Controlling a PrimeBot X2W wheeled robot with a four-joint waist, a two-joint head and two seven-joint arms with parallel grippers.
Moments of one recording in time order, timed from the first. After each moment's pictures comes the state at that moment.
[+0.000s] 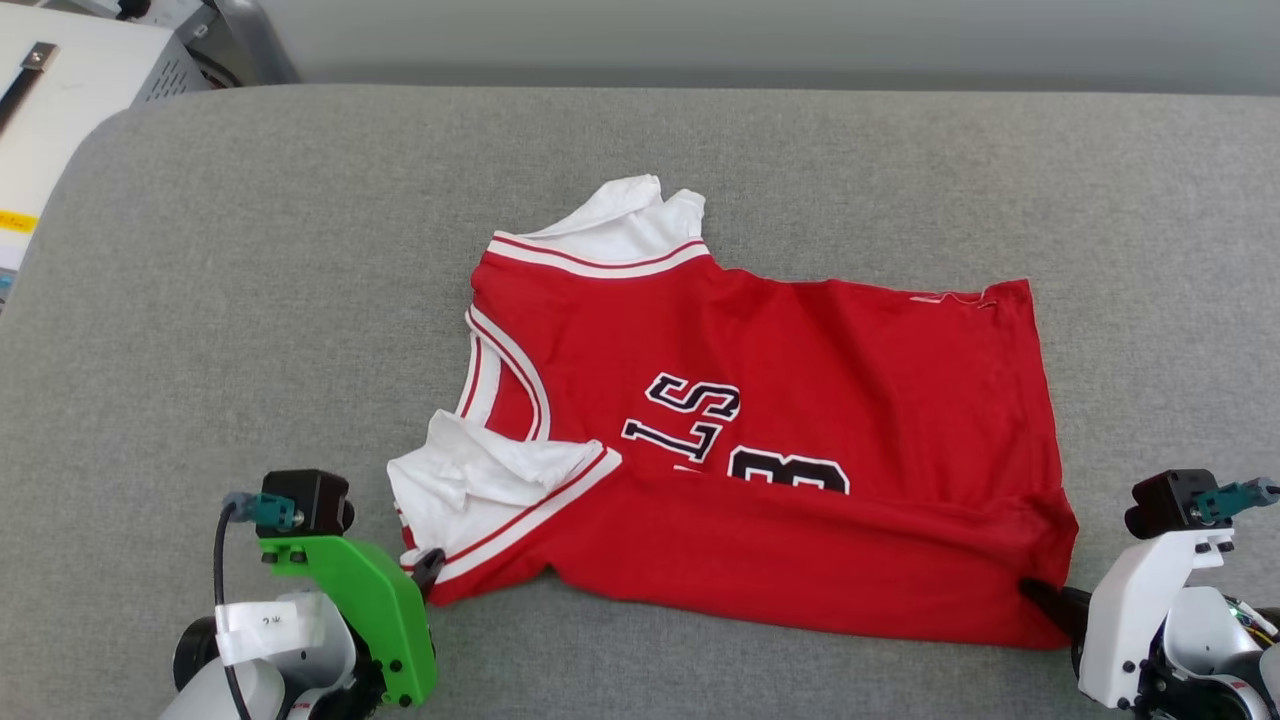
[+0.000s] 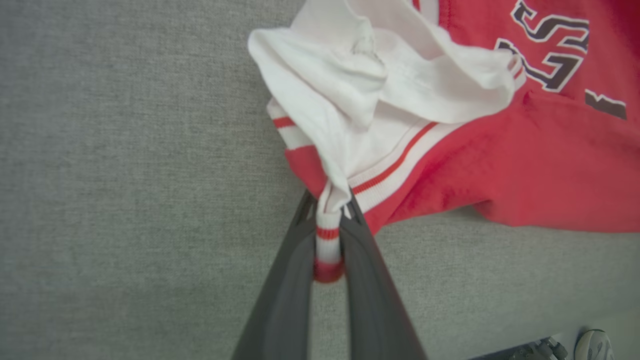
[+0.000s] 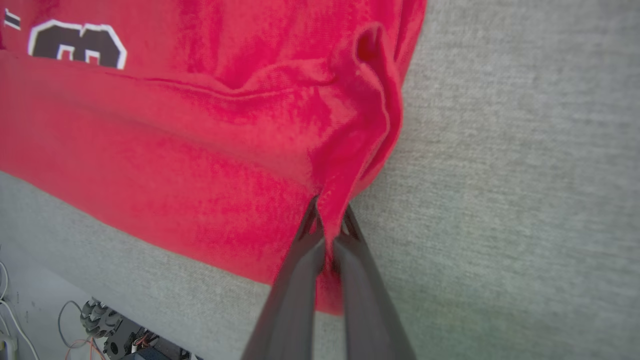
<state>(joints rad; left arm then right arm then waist) -0.12 0.51 -0.43 -0.04 -0.83 0.22 0.46 -0.07 -0.40 0.17 0.16 0.71 0.13 0.66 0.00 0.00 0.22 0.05</state>
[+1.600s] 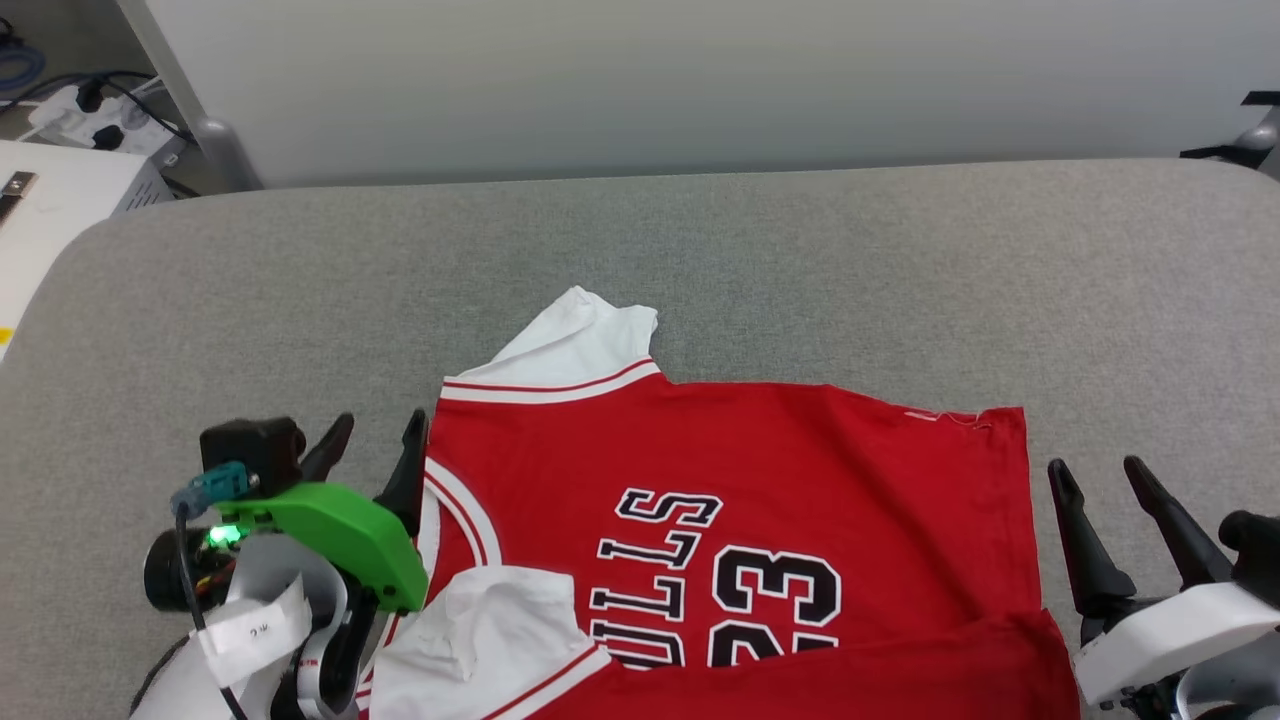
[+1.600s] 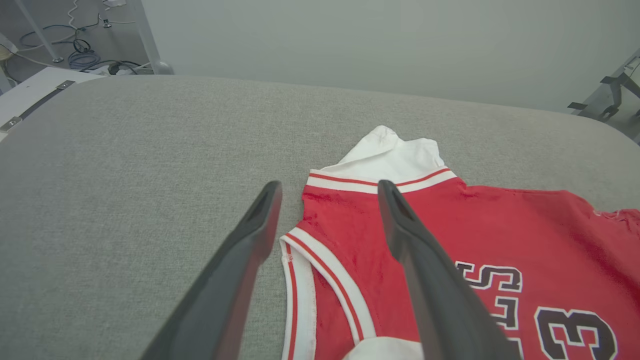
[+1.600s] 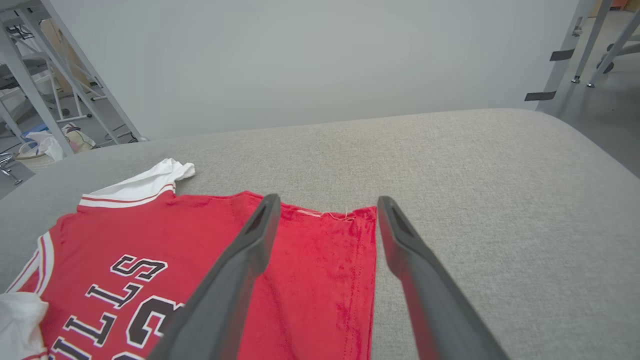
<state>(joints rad) -0.18 0.46 -0.39 0.03 -0.68 0.21 0.08 0.11 -0.17 -0.04 -0.16 0.35 0.13 0.06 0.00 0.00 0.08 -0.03</state>
